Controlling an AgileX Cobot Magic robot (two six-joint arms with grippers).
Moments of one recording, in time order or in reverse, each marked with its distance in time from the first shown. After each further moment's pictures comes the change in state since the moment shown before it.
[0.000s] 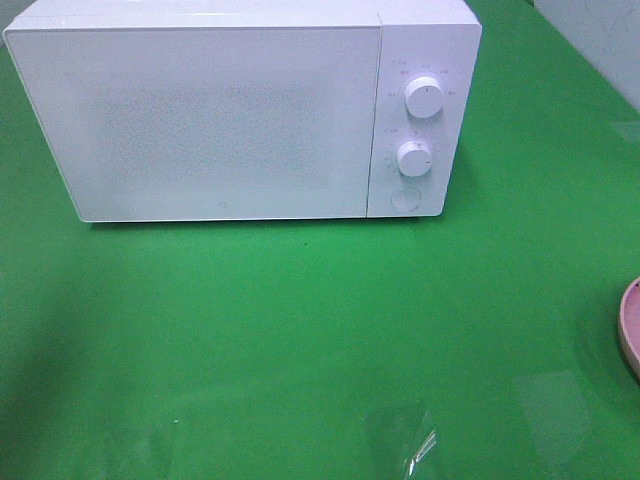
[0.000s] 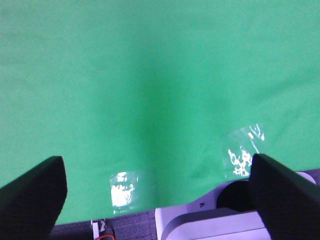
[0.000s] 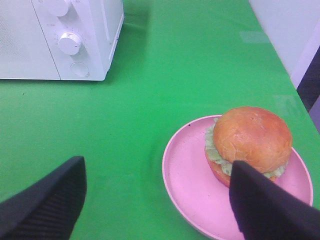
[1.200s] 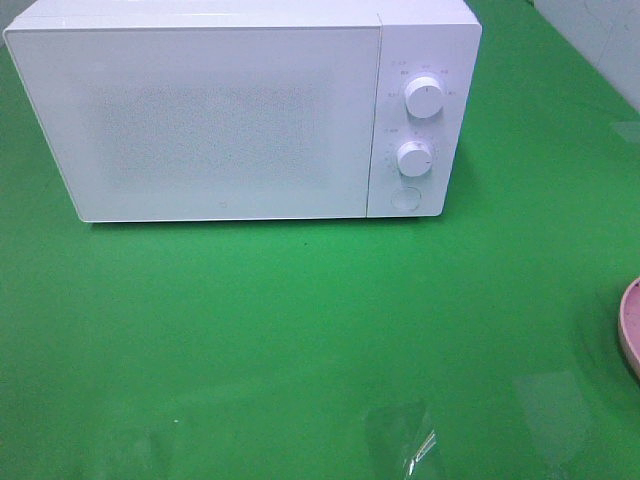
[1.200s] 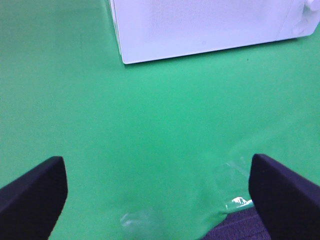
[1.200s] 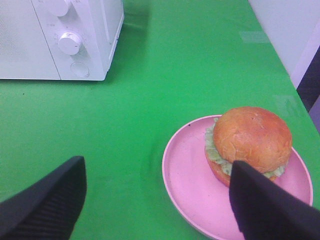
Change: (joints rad) left arm 0.009 -1.070 0.327 -0.026 0.013 0.109; right arm 0.000 0.000 0.000 0.000 0.000 0.000
